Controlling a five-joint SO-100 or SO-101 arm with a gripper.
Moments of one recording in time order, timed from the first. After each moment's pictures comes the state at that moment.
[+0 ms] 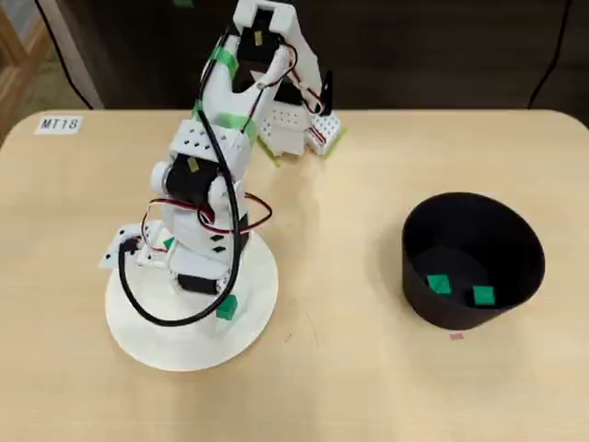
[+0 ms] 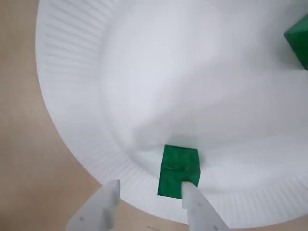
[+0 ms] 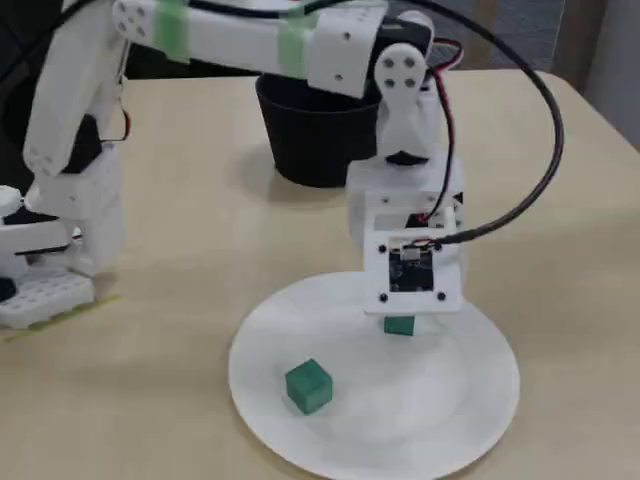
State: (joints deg) arm 17.3 65.1 66.9 82.0 -11.6
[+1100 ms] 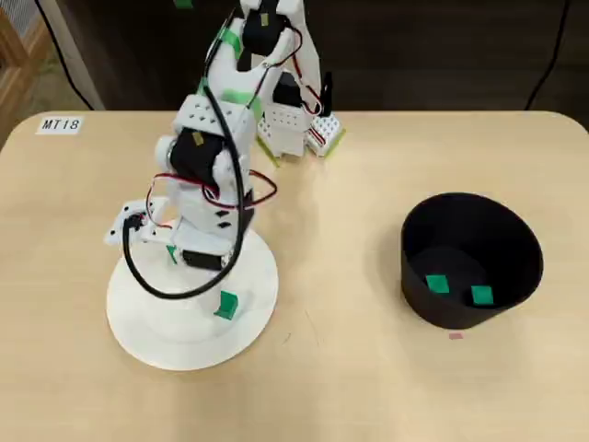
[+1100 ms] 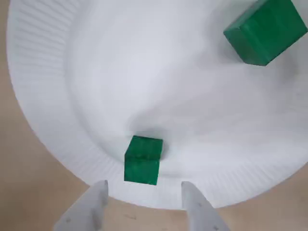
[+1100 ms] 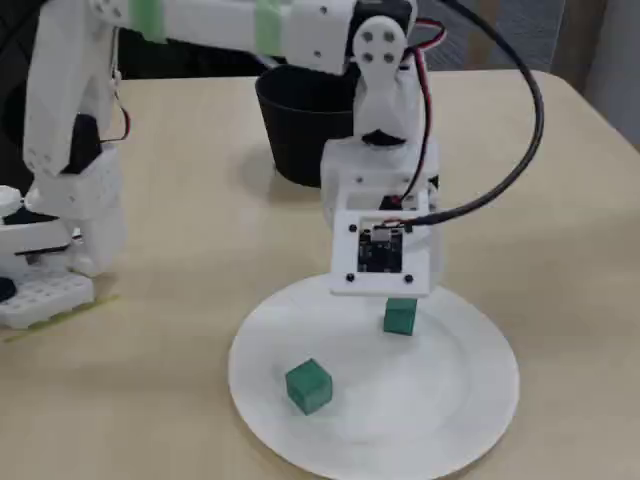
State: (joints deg) arm 17.5 70.4 72.2 82.4 -10.7
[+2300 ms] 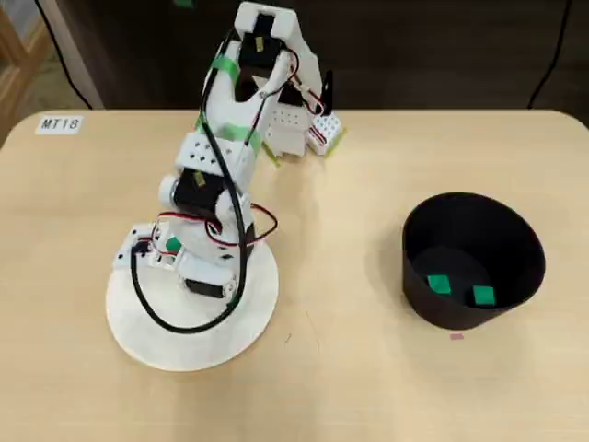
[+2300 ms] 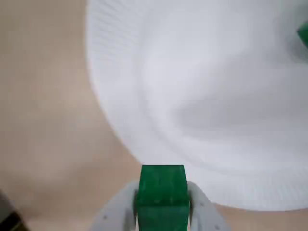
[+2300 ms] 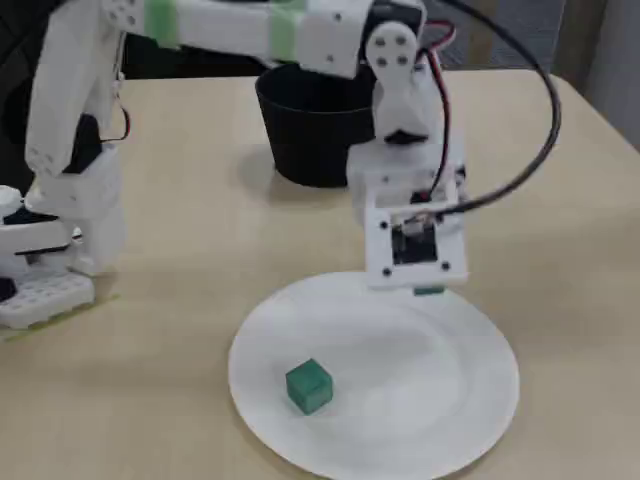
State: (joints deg) arm 15.9 72.8 69.1 74.1 -10.7
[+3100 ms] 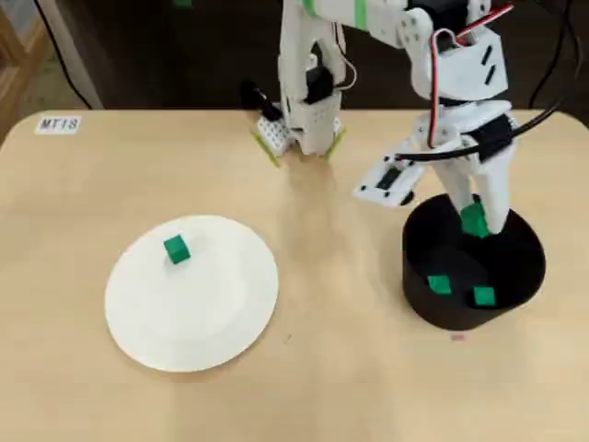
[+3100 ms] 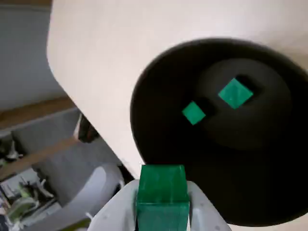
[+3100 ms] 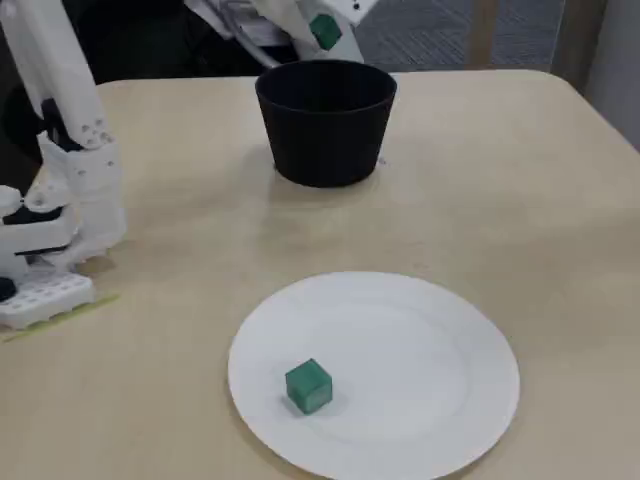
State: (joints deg) arm -39.9 95.5 81.6 69.1 -3.0
